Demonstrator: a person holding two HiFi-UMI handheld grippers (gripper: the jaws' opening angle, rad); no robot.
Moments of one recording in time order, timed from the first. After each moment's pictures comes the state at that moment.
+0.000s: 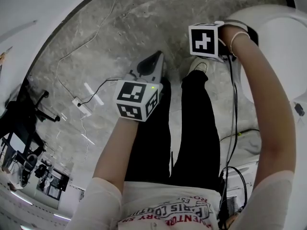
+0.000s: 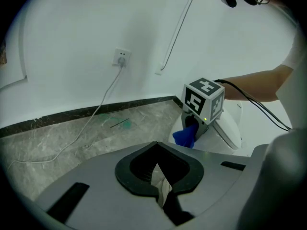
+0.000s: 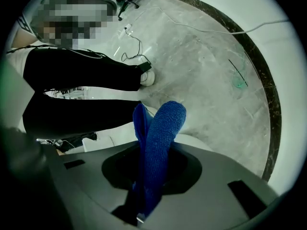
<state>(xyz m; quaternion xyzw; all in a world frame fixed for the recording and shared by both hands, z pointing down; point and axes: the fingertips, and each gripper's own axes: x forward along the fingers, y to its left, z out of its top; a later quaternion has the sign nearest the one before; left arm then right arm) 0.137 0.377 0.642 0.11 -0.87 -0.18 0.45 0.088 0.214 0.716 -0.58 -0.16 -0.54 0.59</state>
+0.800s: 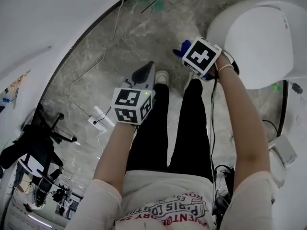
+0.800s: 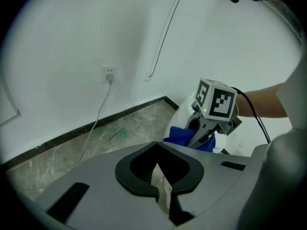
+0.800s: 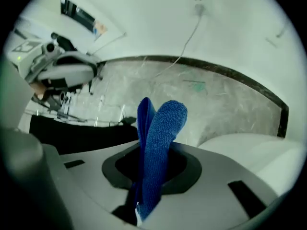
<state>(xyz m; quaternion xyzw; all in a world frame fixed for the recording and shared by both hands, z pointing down) 0.120 0.401 0.555 0.18 -0.86 -0.13 0.45 0.106 0.277 0.628 -0.49 -0.48 -0.28 0.67</state>
